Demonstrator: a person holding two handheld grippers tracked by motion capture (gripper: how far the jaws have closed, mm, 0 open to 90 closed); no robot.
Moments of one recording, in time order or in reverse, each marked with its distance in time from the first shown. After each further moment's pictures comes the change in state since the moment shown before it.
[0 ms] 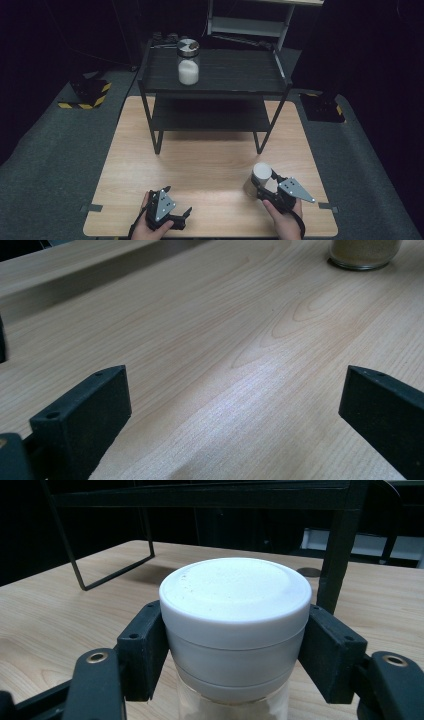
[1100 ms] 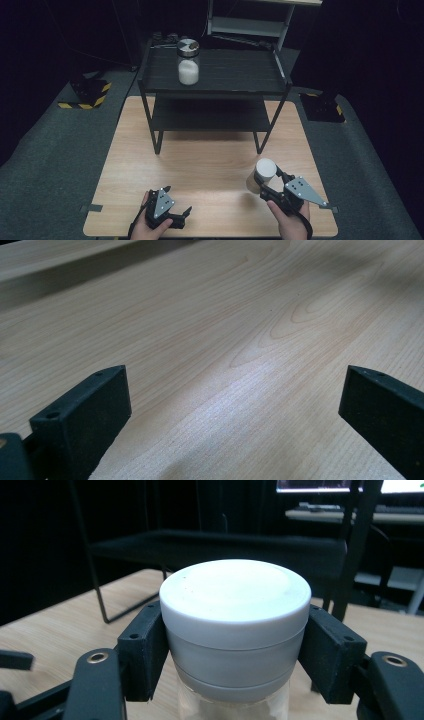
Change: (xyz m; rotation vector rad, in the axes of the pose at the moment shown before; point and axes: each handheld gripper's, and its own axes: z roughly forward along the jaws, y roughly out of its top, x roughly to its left) left arm 0.007 0.002 0.001 0.009 -0.026 -0.041; right arm 0.019 0.047 -0.030 -0.077 0.016 -0.035
